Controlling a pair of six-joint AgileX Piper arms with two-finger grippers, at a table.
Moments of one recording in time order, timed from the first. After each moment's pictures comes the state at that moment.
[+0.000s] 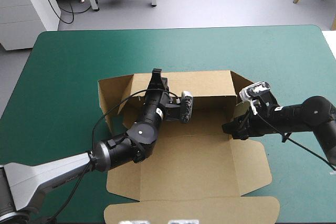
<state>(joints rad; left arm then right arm) -1.00 1.57 -1.03 1.51 0.69 -0.32 0.03 1.20 -0.90 0.78 1.03 -0.83</state>
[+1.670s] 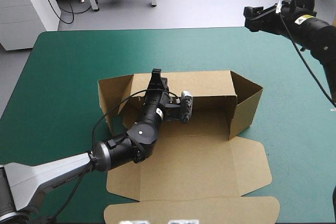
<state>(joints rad) -1.00 1.57 -1.03 1.51 0.69 -0.33 0.03 1.48 -1.65 0.45 0.60 -0.35</state>
